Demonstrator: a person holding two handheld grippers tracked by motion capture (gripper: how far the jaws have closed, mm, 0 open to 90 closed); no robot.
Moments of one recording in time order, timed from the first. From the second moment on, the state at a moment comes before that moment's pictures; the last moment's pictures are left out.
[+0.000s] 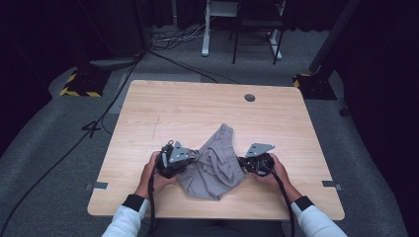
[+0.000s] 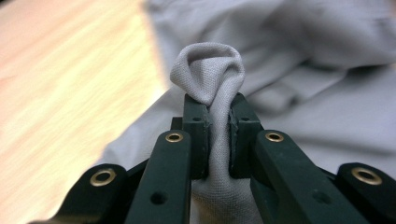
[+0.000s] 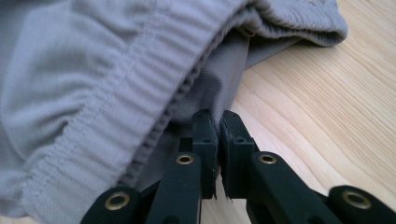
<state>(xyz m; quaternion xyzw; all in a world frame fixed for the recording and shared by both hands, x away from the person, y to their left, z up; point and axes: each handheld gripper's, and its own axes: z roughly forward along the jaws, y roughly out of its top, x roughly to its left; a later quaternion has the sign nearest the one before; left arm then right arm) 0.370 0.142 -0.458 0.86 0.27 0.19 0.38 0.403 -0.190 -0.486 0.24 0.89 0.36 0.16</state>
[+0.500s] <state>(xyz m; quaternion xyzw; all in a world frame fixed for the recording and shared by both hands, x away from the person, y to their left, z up) 0.383 0.201 -0.482 0.85 0.37 0.18 0.33 0.385 -0.254 -0.480 0.29 0.88 0.35 0.15</state>
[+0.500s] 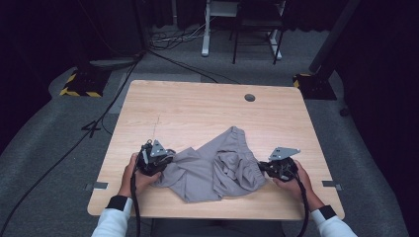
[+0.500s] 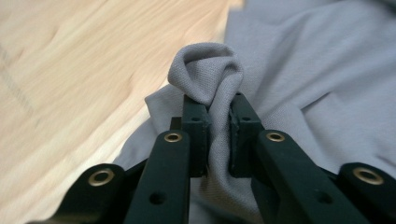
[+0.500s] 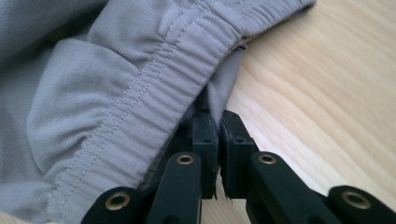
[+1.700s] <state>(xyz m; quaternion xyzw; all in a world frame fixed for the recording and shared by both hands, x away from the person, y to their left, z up) 0.350 -0.017 -0.489 0.91 0.13 0.15 0.36 0.404 -0.303 -0.486 0.39 0.82 0.35 0.21</state>
